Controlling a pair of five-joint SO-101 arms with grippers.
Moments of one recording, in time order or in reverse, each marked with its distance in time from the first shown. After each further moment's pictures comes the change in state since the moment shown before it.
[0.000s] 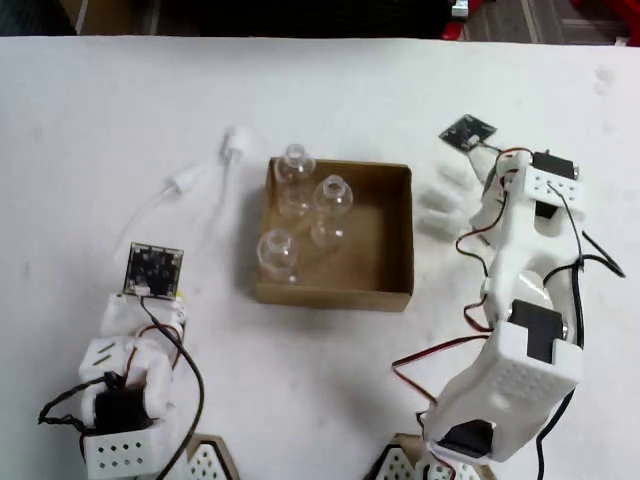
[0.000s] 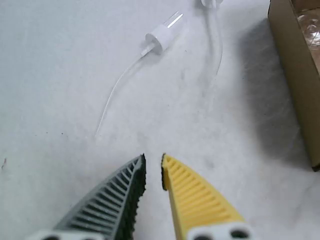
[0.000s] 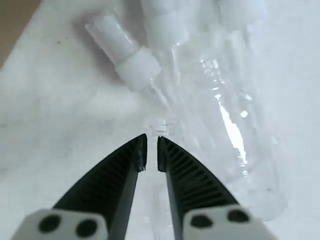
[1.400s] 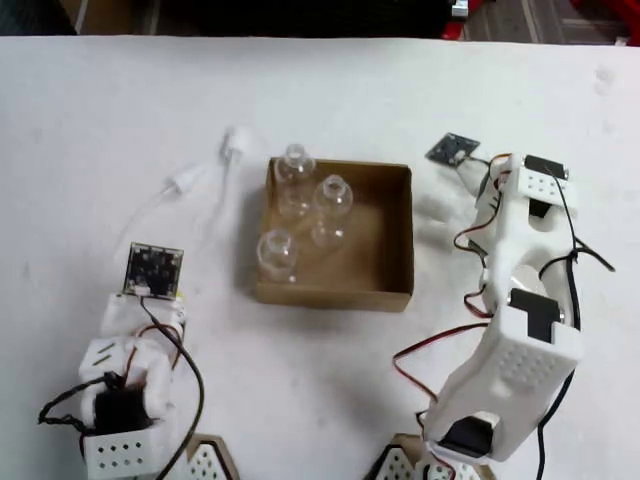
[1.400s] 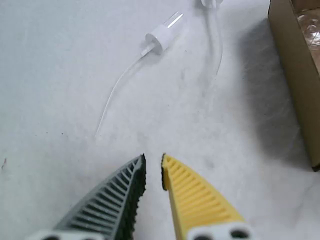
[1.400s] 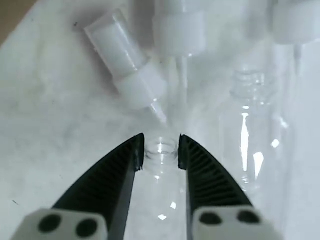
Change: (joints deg) left arm 0.0 0.0 0.0 0.0 0.0; right arm -0.2 5.8 -1.6 -0.1 8.3
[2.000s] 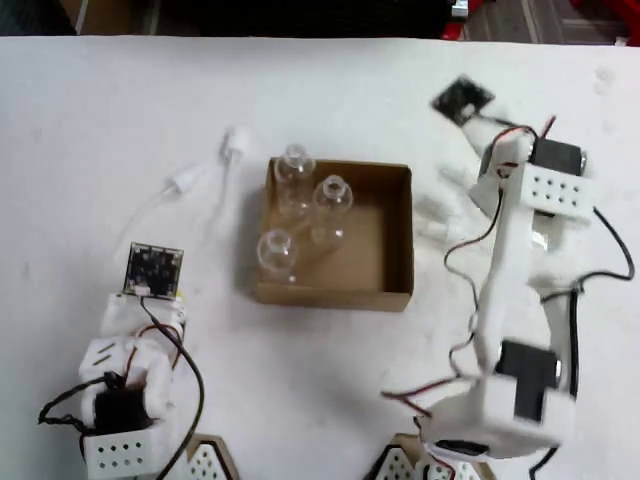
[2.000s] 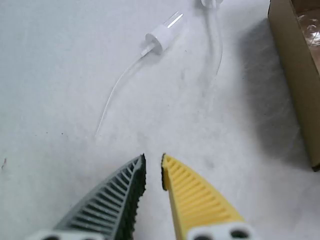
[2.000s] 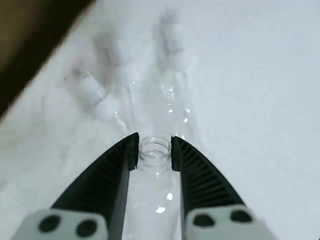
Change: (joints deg) left arm 0.0 0.0 0.0 0.0 0.0; right arm -4.2 -22.8 0.0 1.8 -10.8
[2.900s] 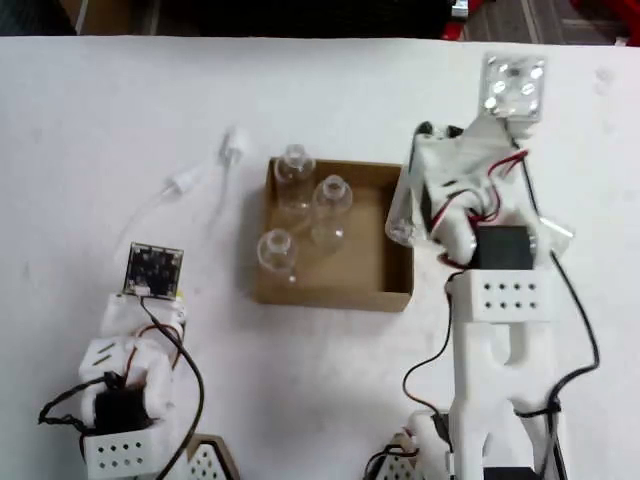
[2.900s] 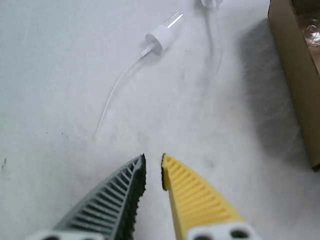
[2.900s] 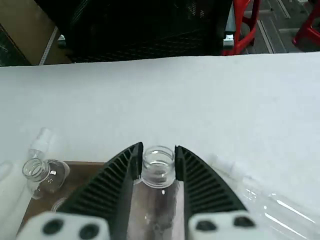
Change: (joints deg) left arm 0.0 0.0 0.0 0.0 0.0; right arm -14.9 -33.7 30.0 -30.1 -58.1
